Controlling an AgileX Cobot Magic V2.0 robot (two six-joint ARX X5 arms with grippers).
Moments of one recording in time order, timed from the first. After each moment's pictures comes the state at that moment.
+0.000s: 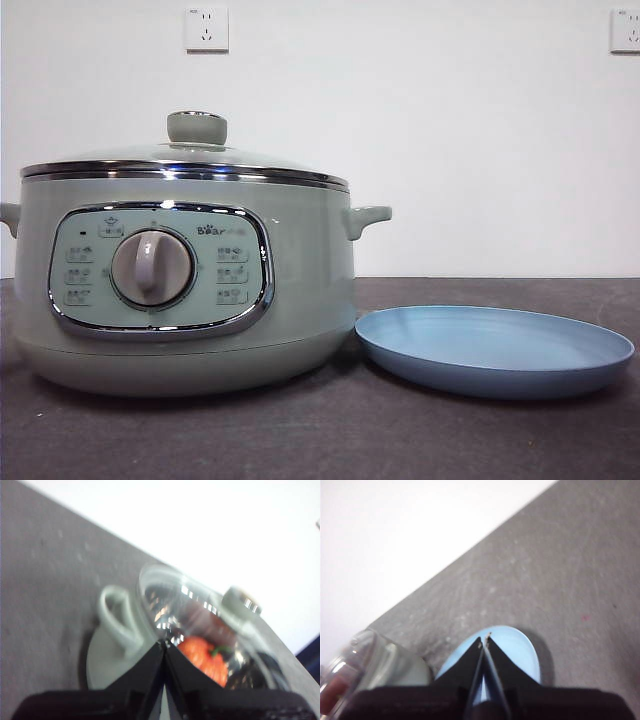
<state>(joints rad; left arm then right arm) 0.00 0.03 0.17 -0.21 0.32 -0.59 0.03 0.06 0.18 -0.28 -0.18 0.61</state>
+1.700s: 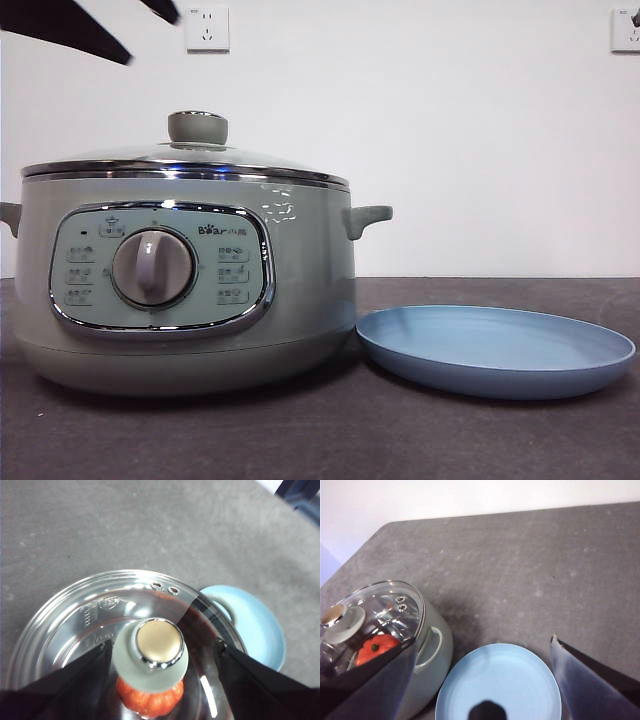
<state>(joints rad) -0.36 1.12 1.08 -0.52 0.31 -0.07 0.07 0.86 0.96 -0.53 -0.42 0.08</state>
